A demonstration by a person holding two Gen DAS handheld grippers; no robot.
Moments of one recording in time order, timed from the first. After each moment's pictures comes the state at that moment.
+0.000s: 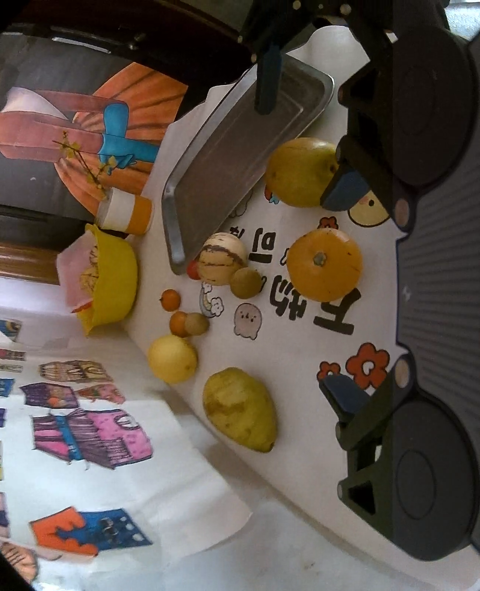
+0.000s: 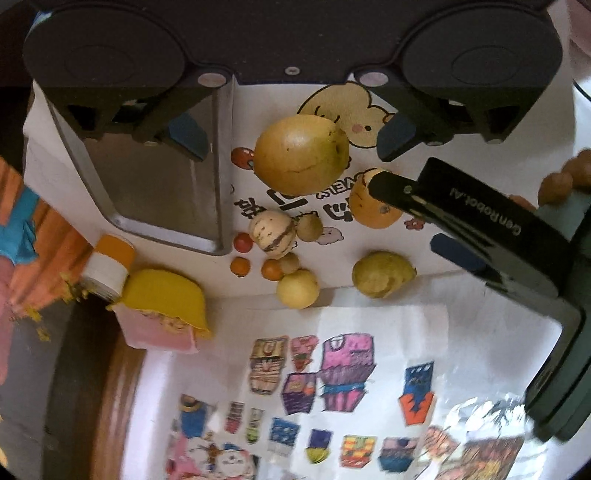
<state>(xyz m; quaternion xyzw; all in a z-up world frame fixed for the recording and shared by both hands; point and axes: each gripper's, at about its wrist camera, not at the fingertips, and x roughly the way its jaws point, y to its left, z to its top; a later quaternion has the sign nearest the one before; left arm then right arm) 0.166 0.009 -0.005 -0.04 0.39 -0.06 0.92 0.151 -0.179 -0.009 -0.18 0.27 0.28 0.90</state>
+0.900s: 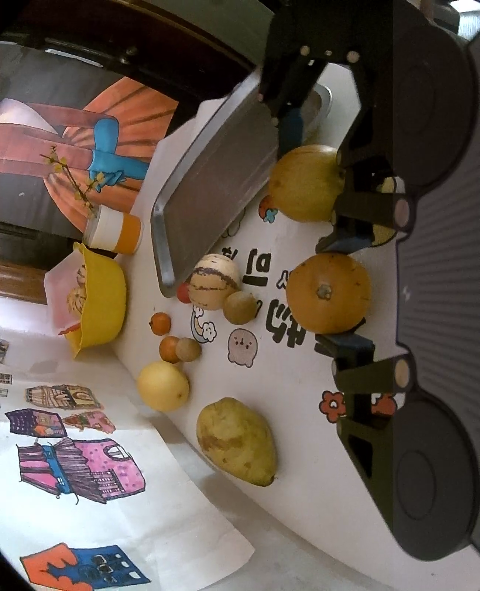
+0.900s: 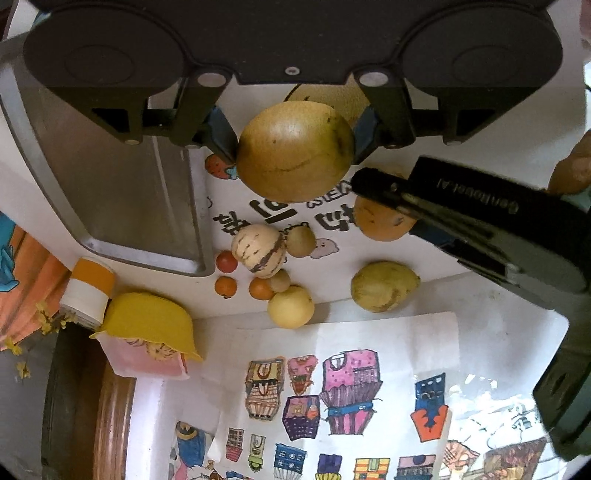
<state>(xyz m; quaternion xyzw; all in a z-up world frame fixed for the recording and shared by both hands) 0.175 0.001 -0.005 -0.04 0.40 -0.09 0.91 0.169 -0.175 -0.027 -0.12 0.30 0.30 0.90</state>
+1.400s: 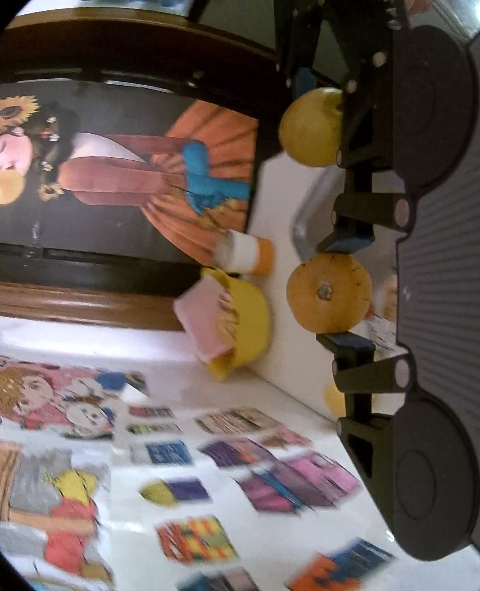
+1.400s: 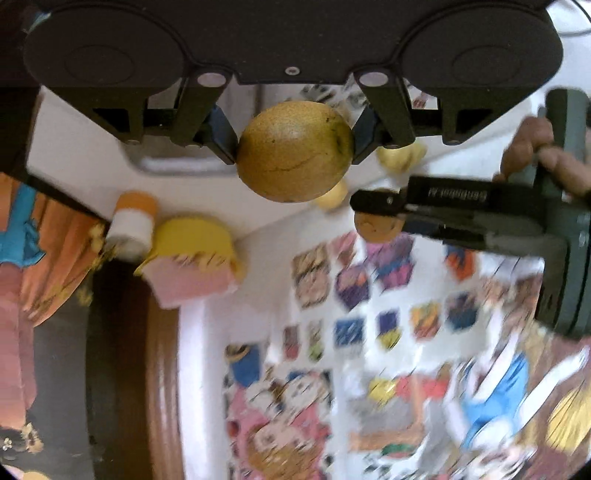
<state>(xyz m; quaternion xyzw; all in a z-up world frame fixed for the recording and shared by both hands) 0.226 -0.018 0.112 -0.01 0.26 -0.12 0.96 0.227 -0.240 0.111 -0.04 0.25 0.28 0.93</state>
